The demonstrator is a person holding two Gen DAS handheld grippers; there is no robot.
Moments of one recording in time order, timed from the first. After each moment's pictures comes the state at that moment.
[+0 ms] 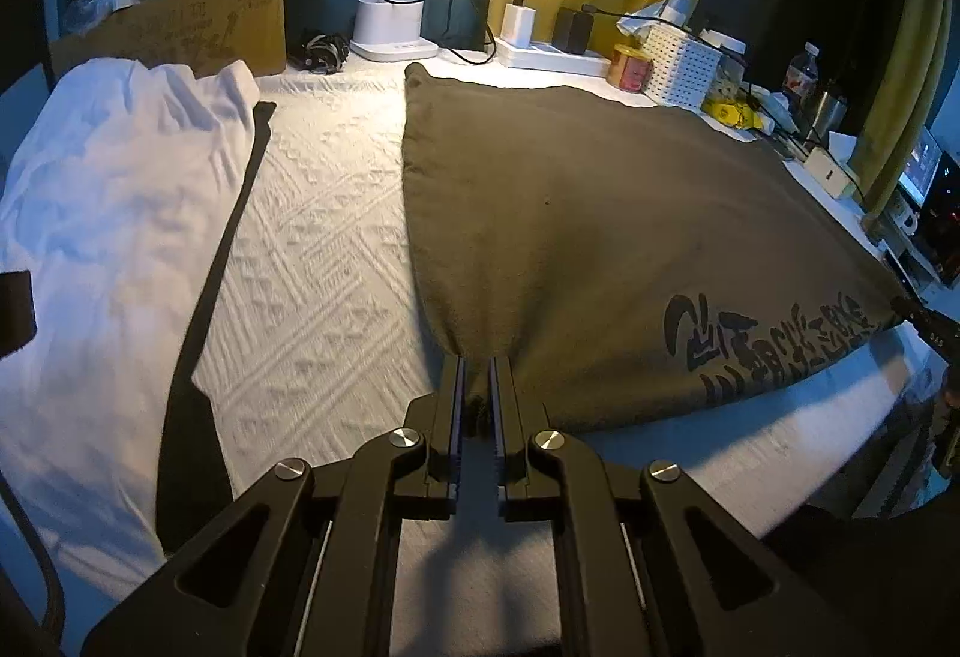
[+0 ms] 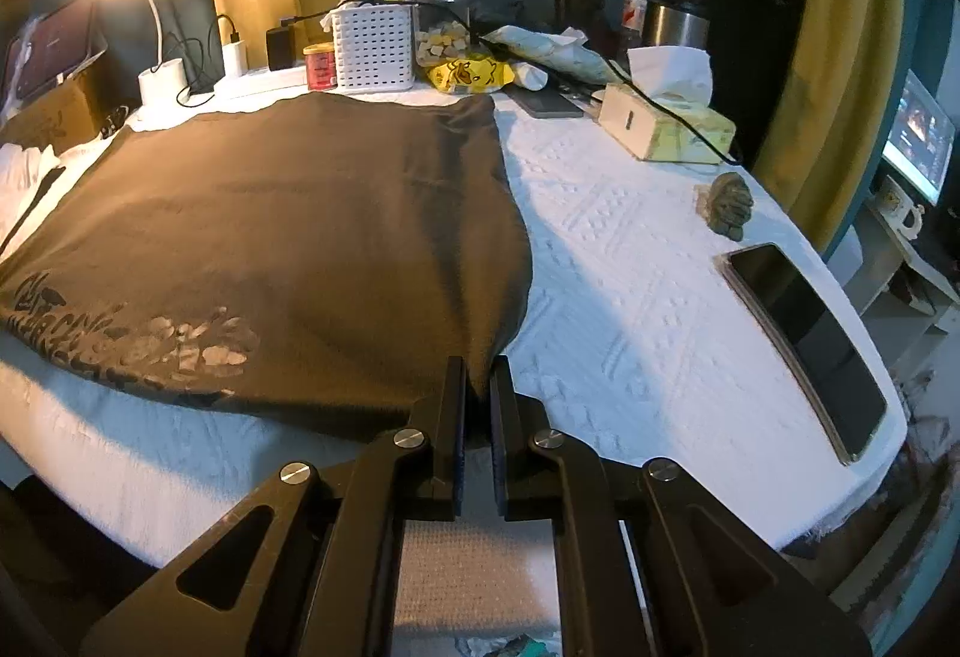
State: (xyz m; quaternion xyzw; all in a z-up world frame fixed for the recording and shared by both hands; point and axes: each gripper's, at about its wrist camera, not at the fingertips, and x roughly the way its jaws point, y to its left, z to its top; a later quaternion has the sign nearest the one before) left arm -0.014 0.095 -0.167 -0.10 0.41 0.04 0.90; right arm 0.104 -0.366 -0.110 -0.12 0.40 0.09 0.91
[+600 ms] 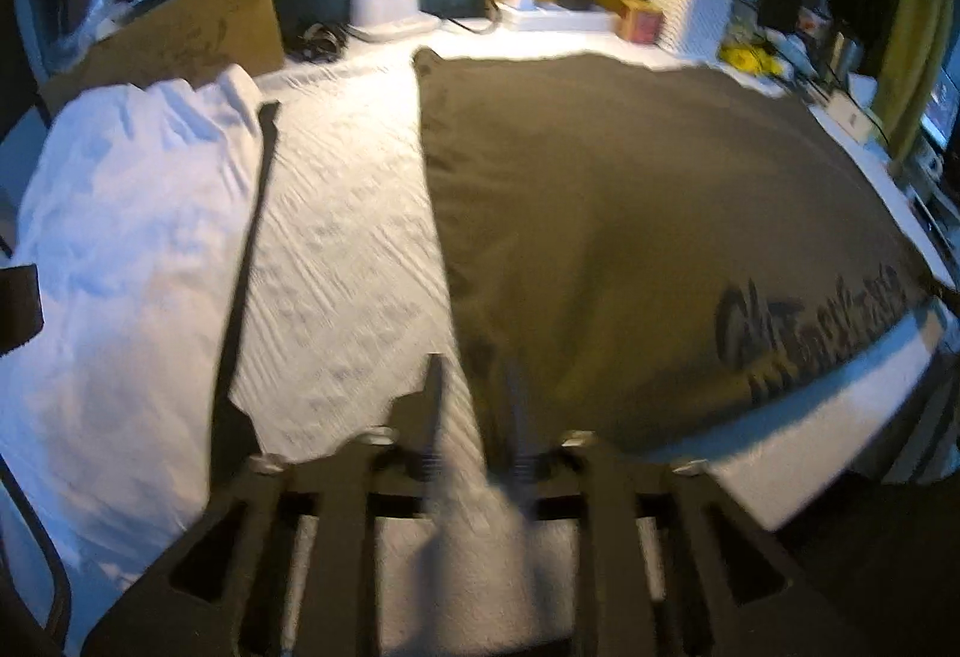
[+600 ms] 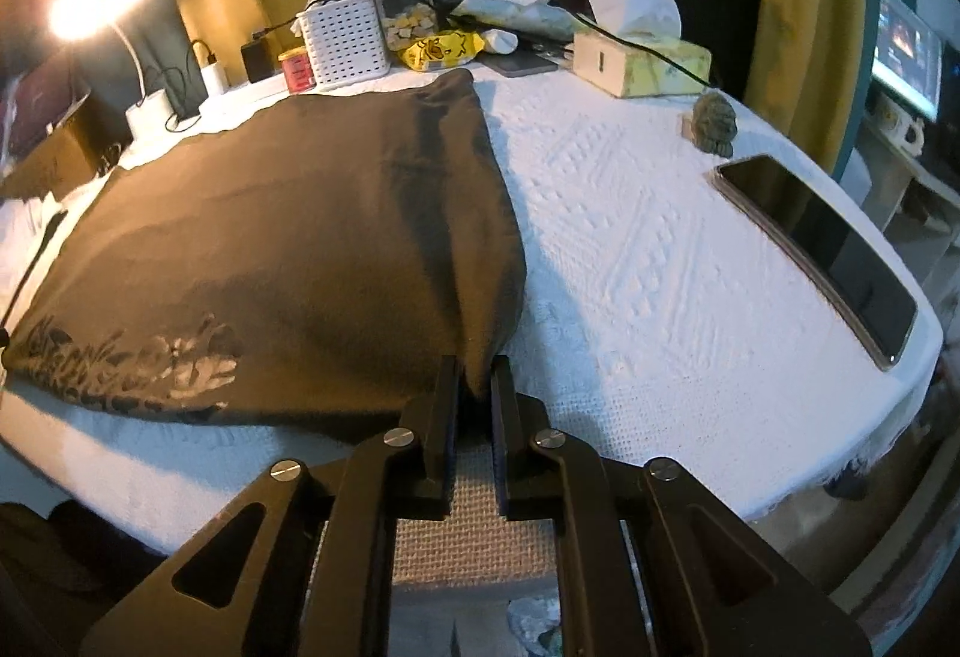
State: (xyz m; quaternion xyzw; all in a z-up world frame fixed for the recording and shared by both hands) left arm 0.005 0.101 -0.160 -0.04 0.46 0.06 0.89; right arm 0.097 -0.387 -0.127 -0.05 0.42 0.08 0.90
